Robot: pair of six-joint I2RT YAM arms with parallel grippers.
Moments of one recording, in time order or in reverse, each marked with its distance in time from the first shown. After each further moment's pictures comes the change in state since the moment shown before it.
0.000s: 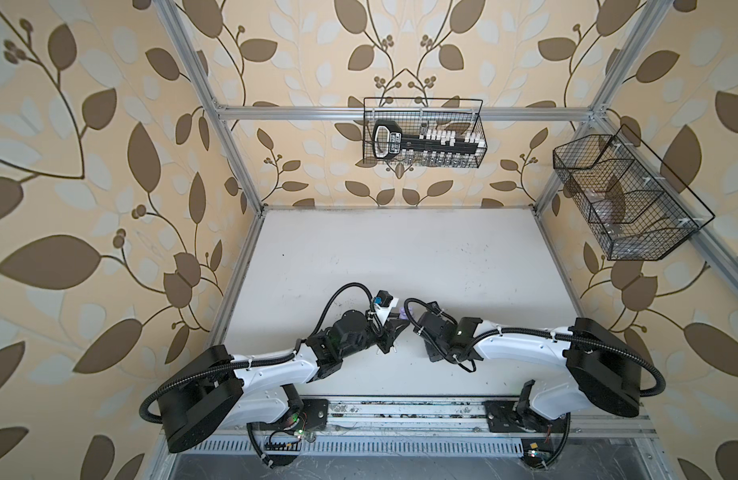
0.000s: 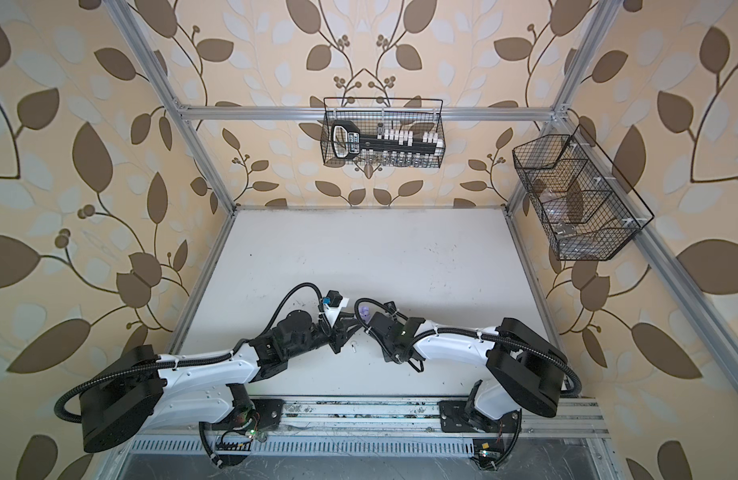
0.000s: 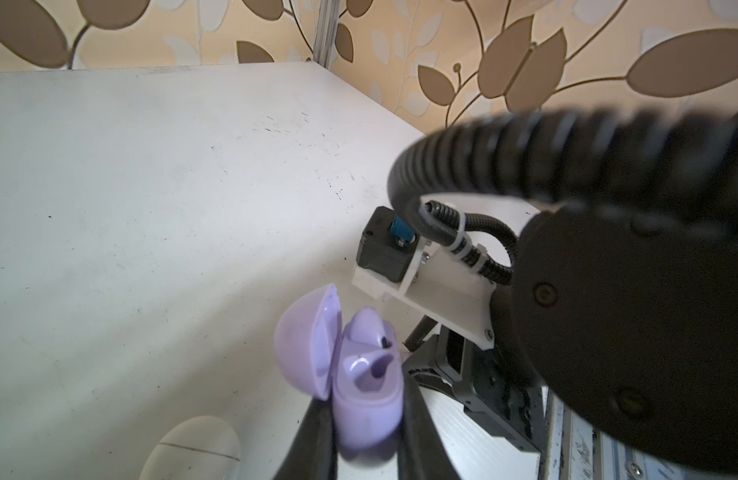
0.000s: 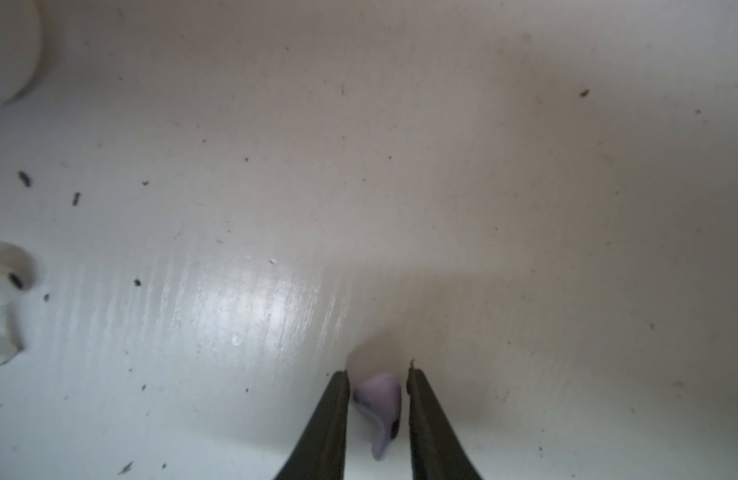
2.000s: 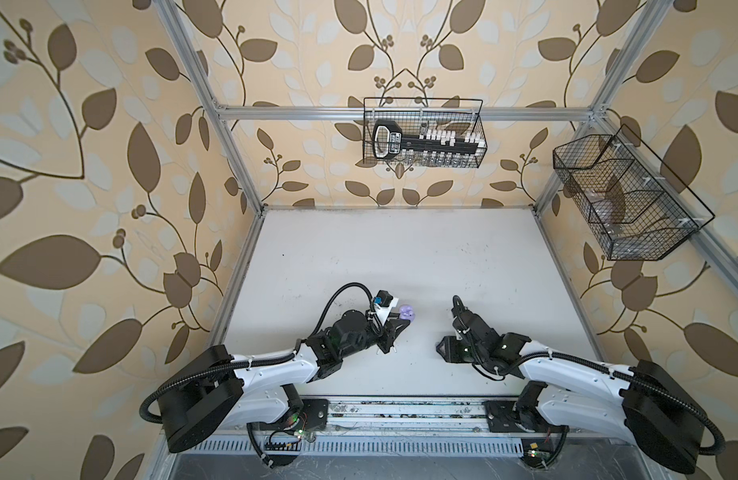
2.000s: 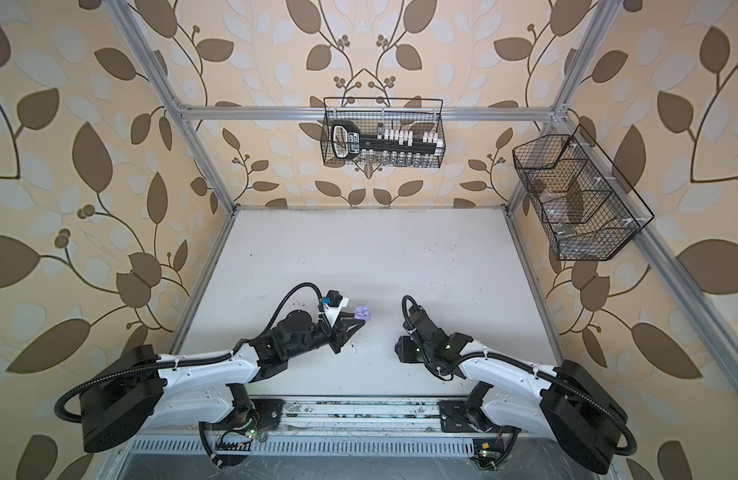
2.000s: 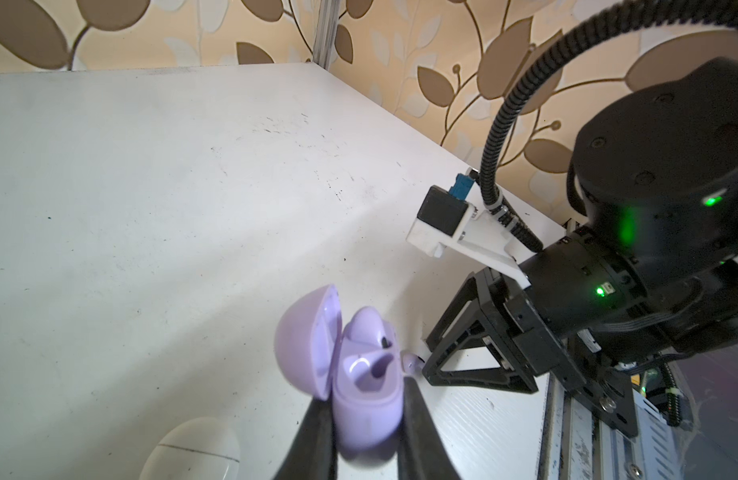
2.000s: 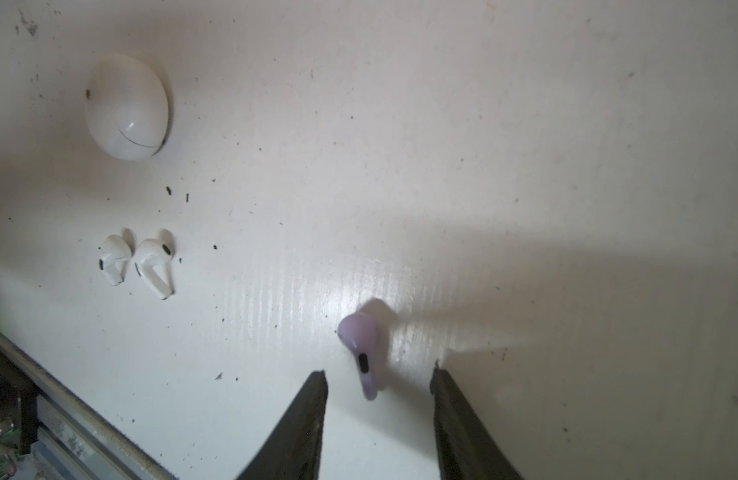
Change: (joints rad) left arm 0.000 0.000 0.000 0.003 0.001 -0.001; right arm -0.195 -0.360 -0.321 0.263 -0.317 0.047
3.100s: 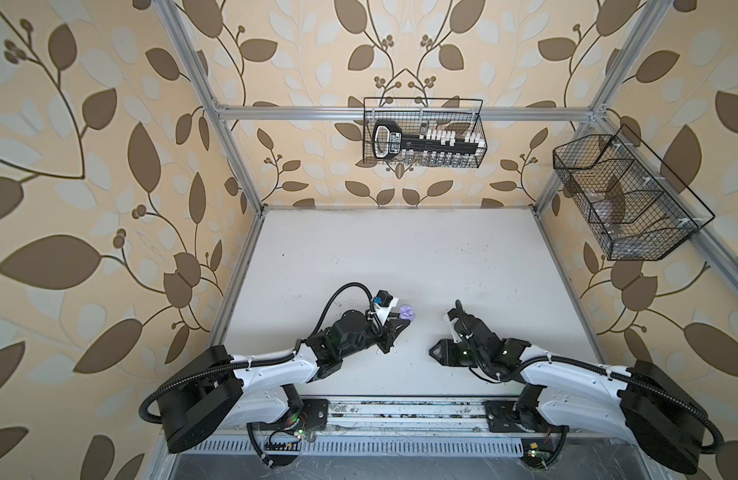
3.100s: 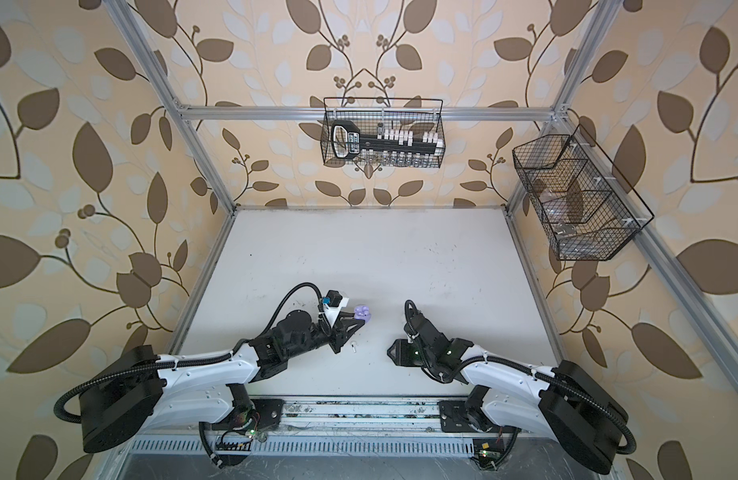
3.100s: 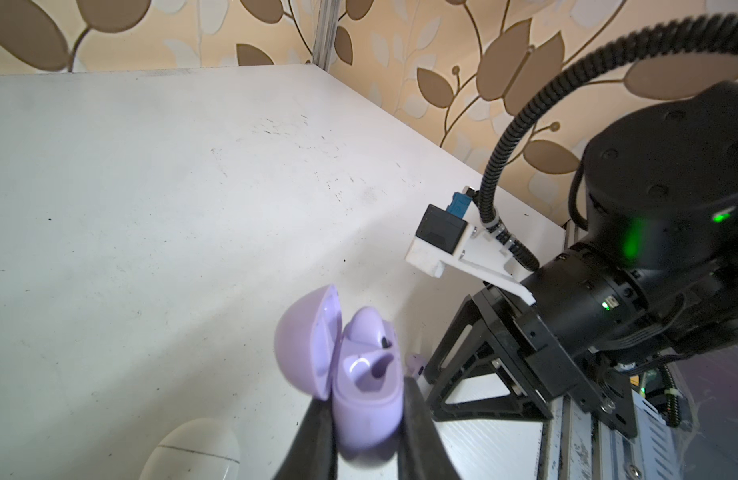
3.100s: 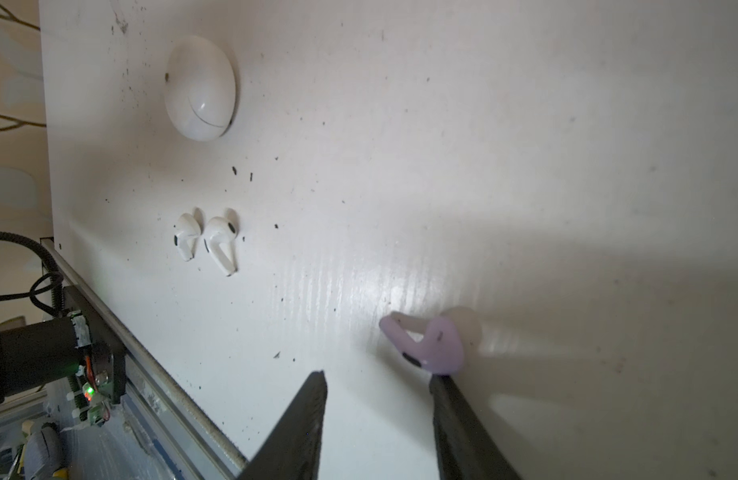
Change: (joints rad) left arm 0.000 -0.003 0.000 0.000 0.000 0.000; right arm -0.006 -0.023 -0.081 0.166 -0.131 0.064
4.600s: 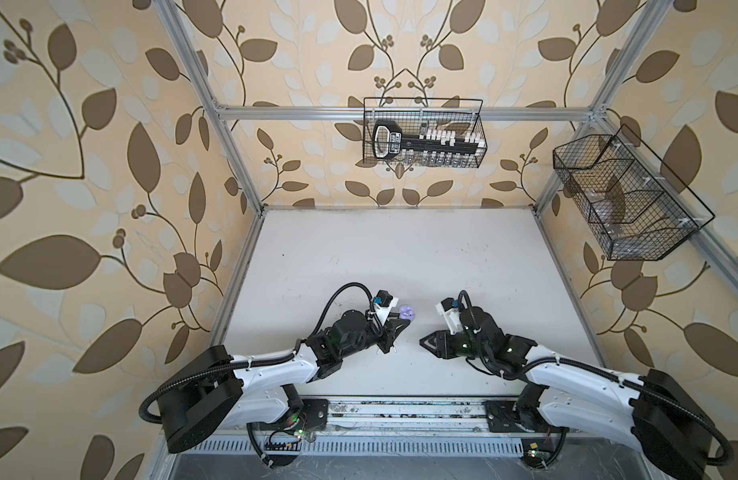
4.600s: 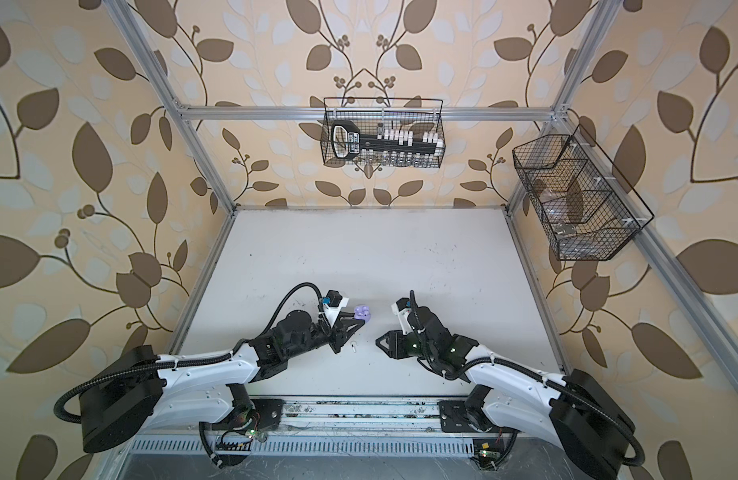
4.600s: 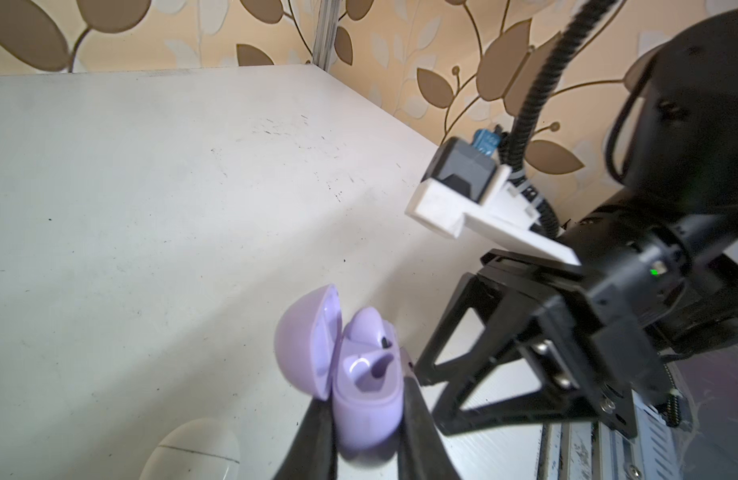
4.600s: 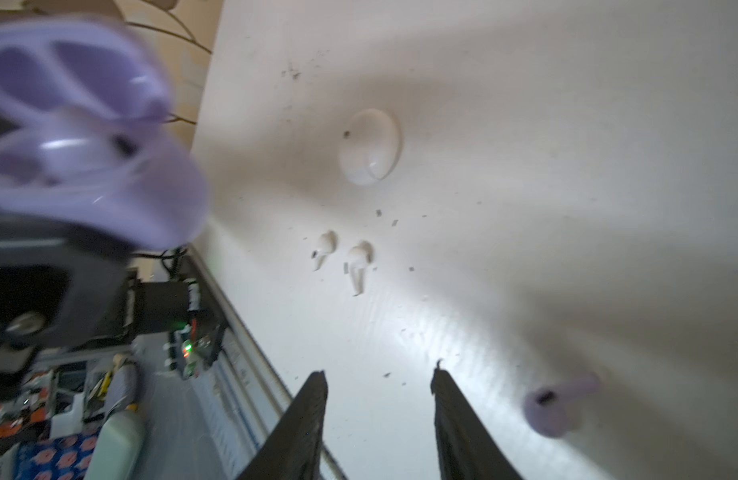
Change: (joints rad) left arm 0.000 0.000 0.000 0.000 0.000 0.000; right arm -0.005 -0.097 0.037 0.115 -0.142 -0.095
